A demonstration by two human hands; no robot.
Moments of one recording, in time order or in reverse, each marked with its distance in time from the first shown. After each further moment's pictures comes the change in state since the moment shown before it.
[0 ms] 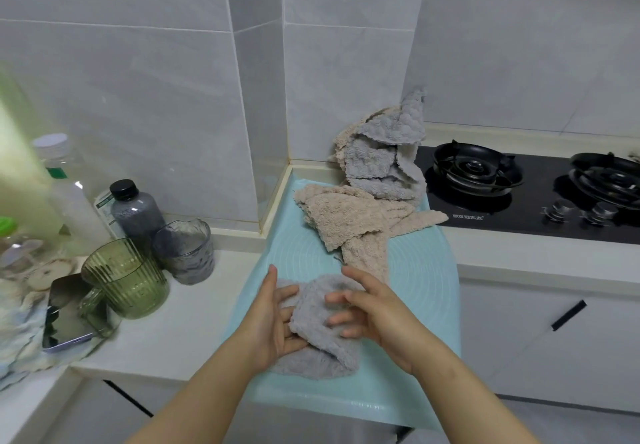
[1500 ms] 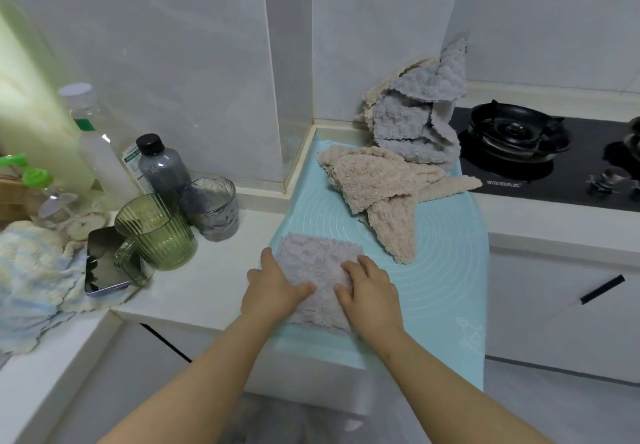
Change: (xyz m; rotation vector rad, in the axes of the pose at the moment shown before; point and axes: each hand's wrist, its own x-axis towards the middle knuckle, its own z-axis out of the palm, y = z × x) left_hand 0.004 -0.016 -0.035 0.993 0.503 0.198; right_hand 0.032 0.066 0.032 -1.215 0.265 -0.171
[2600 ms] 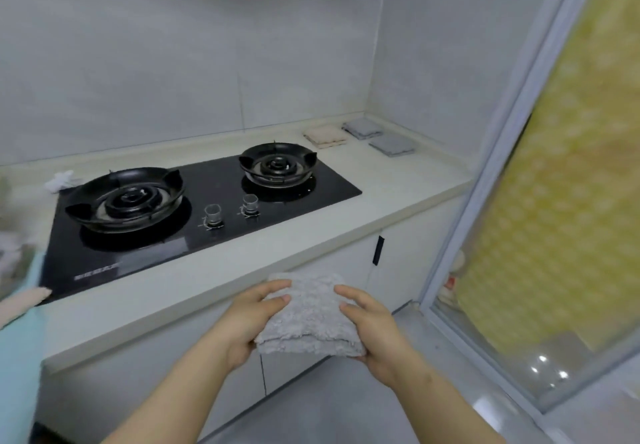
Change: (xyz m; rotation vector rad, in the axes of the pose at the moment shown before) left_hand -0.197 0.388 0.399 -0.427 -0.886 0.268; right_hand -0.192 0.468 -0.282 1.481 0.520 0.638
